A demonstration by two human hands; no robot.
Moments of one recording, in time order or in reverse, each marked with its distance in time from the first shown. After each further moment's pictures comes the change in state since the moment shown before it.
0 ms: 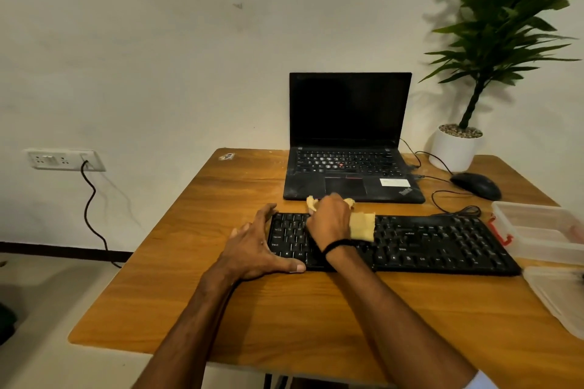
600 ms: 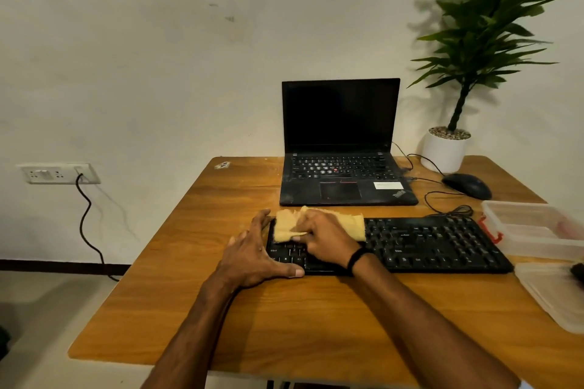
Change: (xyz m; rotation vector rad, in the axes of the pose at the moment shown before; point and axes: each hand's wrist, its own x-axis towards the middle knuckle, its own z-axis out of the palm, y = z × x) left_hand -0.002 0.004 0.000 -0.008 0.008 -0.026; right_hand -0.007 0.026 -0.001 0.236 -0.270 -0.398
